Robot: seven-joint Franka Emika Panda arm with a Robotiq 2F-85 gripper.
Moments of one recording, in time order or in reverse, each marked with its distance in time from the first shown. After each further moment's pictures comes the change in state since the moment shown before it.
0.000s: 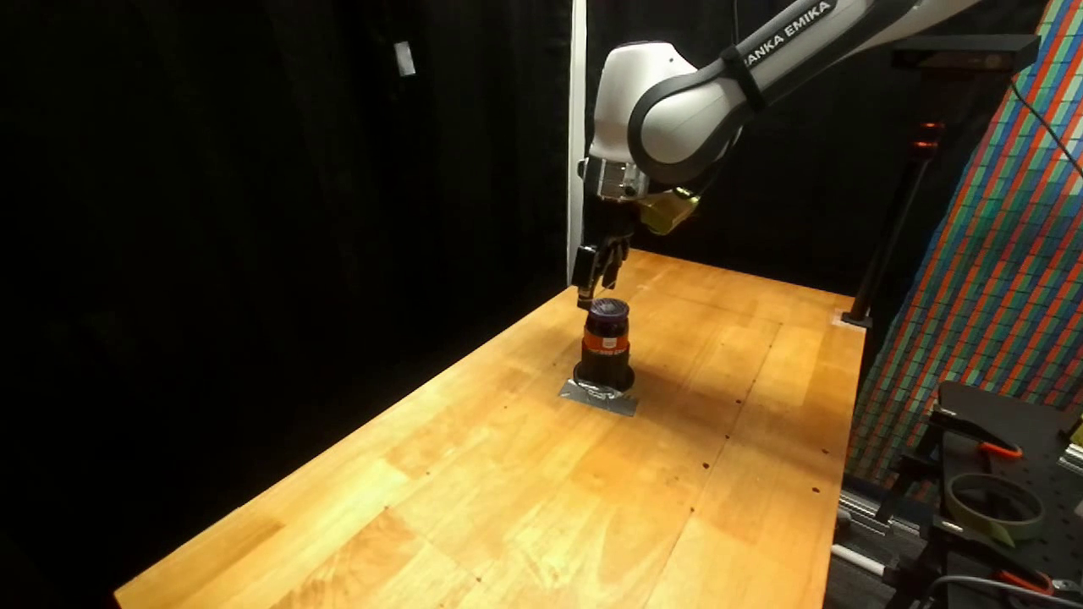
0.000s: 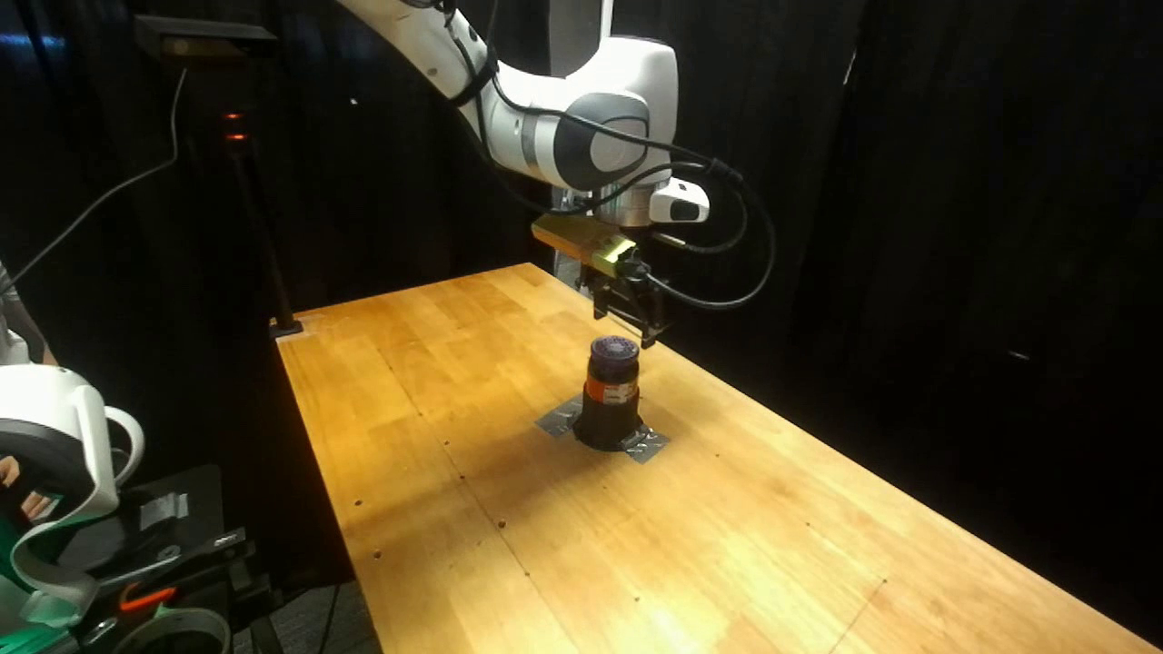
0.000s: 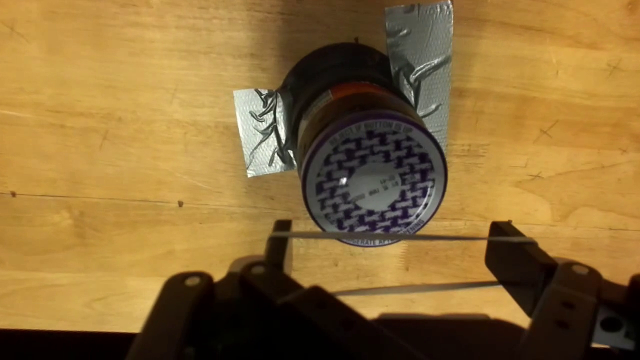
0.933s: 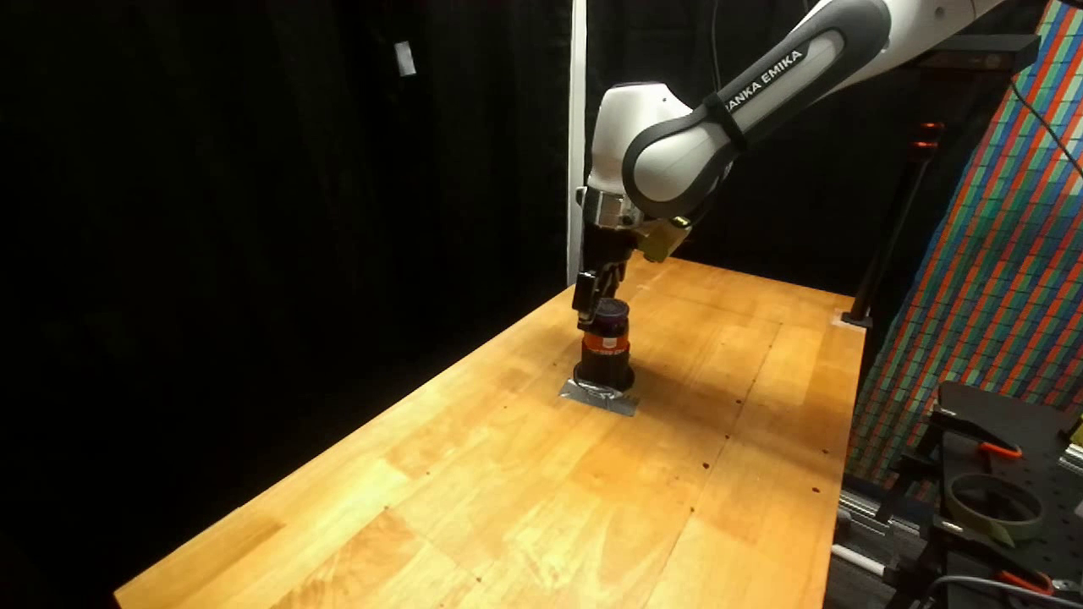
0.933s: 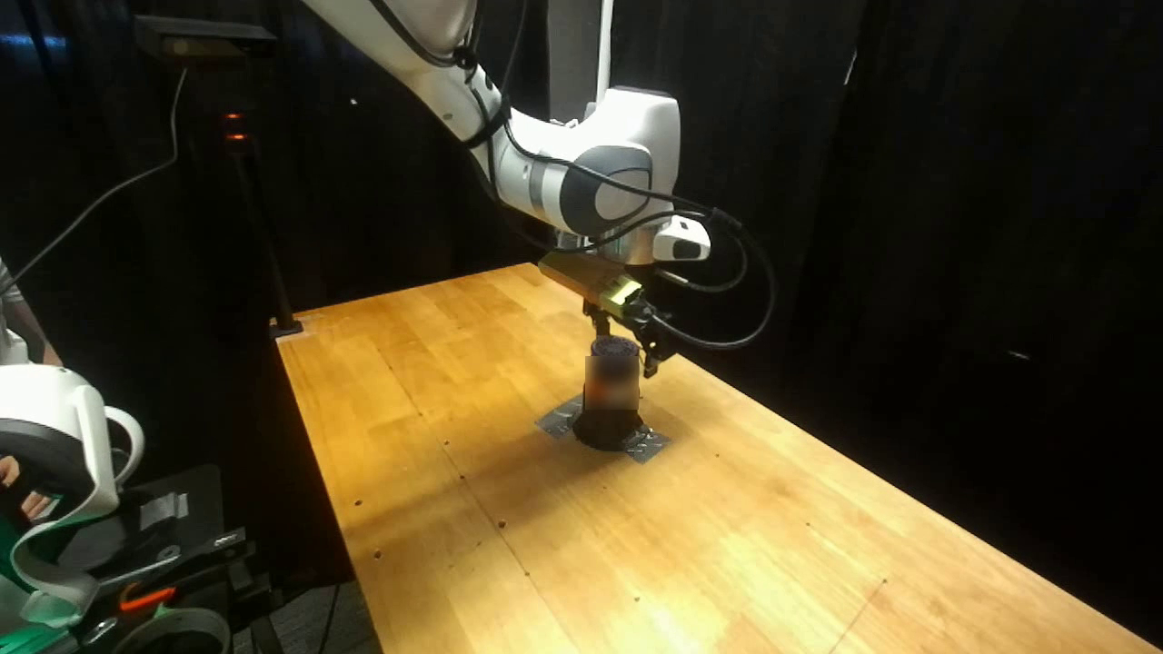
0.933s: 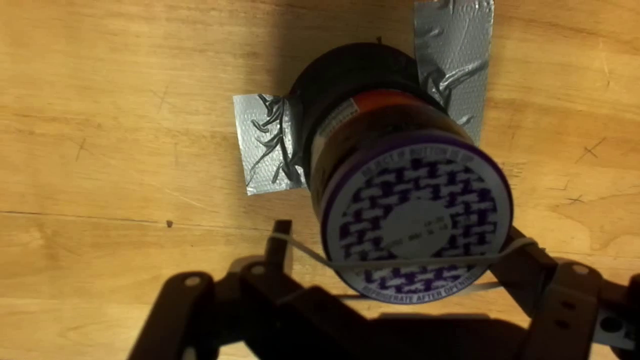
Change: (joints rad) arm -0.007 0.078 -0.004 0.010 0.000 0.062 -0.035
